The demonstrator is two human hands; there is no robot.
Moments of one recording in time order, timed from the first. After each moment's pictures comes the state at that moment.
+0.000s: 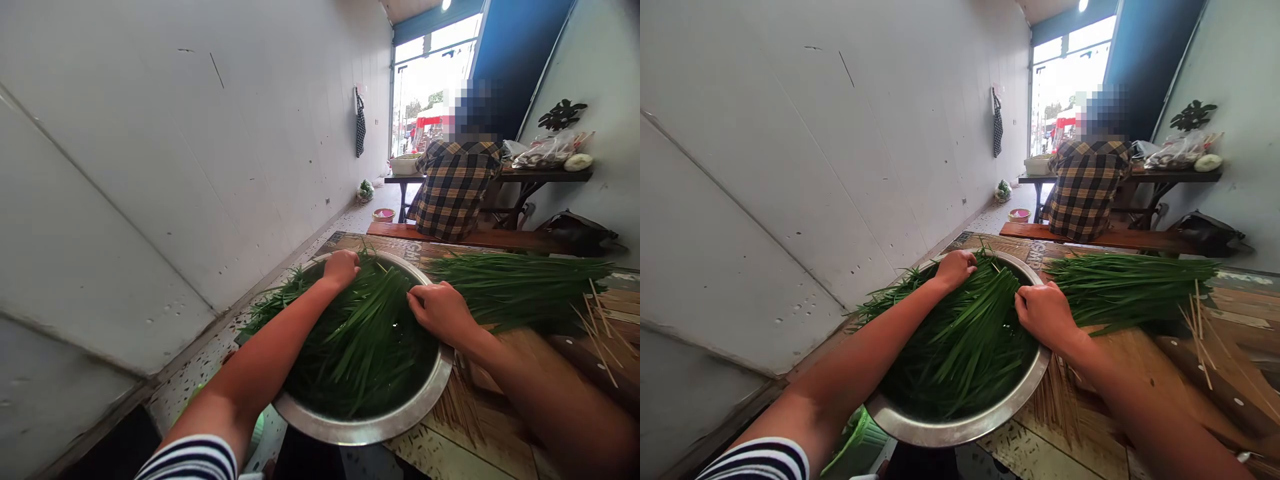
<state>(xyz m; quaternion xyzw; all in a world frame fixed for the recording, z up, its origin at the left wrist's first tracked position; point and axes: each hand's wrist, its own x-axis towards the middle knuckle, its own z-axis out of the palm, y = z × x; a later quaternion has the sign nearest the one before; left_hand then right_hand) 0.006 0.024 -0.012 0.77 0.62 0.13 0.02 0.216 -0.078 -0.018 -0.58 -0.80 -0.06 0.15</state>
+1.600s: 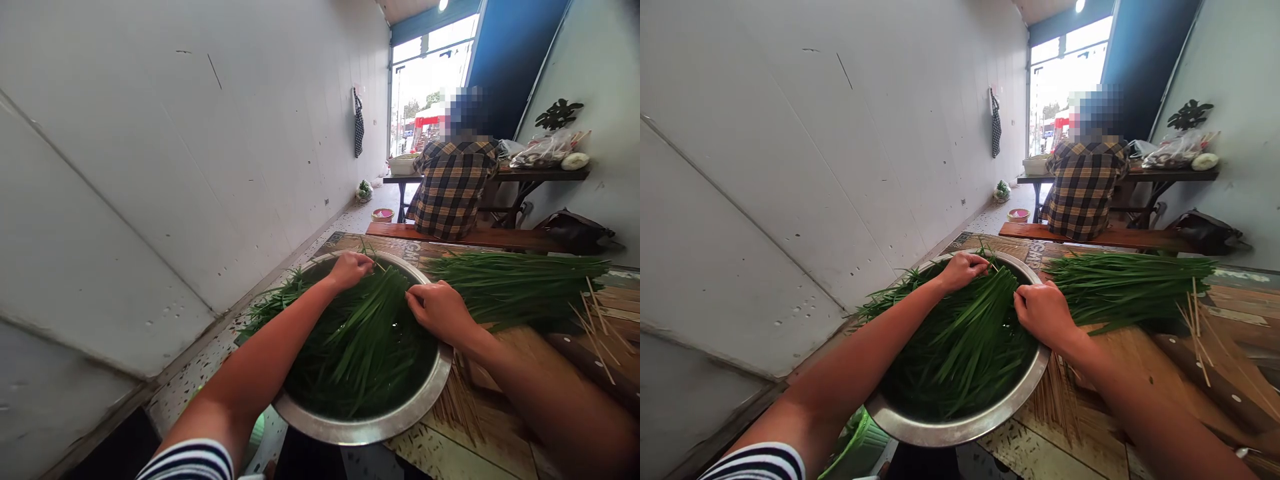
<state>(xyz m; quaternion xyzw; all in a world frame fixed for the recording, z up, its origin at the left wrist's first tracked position) 0.019 0.019 -0.019 0.79 0.50 0.27 0.23 0.216 -0.078 -0.017 -0.58 -0.80 -0.04 0.16</state>
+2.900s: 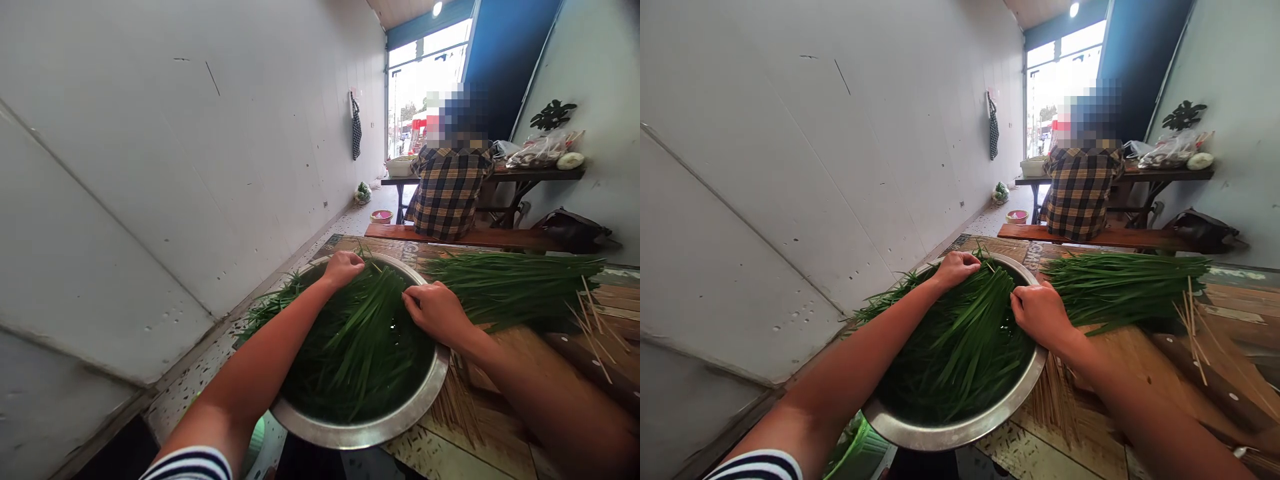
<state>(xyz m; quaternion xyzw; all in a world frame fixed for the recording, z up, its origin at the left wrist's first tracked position) 0.011 0.023 -0.012 0.74 0.58 0.27 0.20 0.214 -0.078 -0.017 -0.57 -0.80 -0.04 0.17</state>
